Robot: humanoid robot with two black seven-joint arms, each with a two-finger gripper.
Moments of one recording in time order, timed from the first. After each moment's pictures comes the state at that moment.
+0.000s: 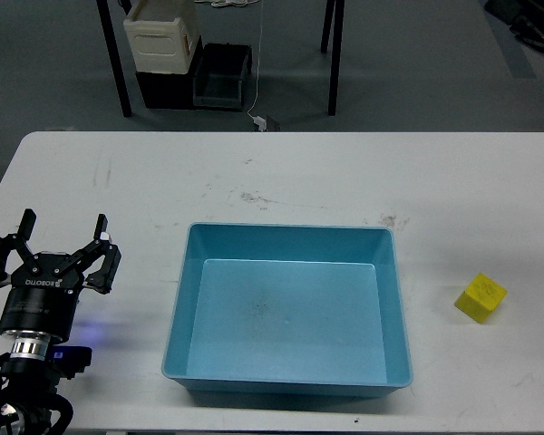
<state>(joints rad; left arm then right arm) 0.34 0.01 -1.50 -1.68 -0.15 -0.35 -0.04 0.97 -0.81 0.70 1.25 -1.26 0.32 0.47</state>
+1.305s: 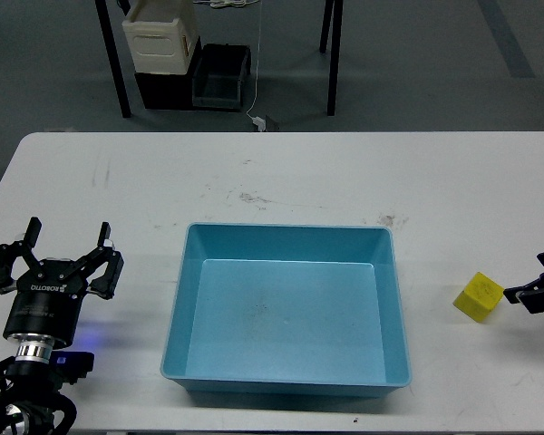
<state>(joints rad) 0.33 0.01 -1.50 -1.62 -0.15 -0.35 -0.04 1.15 -1.00 -0.11 1.35 -1.90 0.49 0.49</state>
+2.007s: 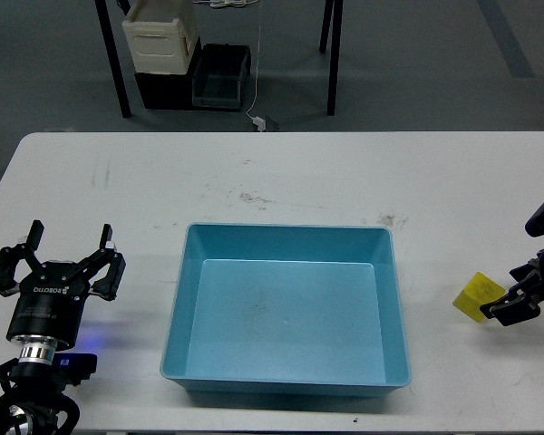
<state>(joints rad) 0.33 -0.01 -1.50 -1.61 -0.15 -0.36 -0.04 1.15 -0.82 -0.21 1.21 -1.90 0.49 0.49</state>
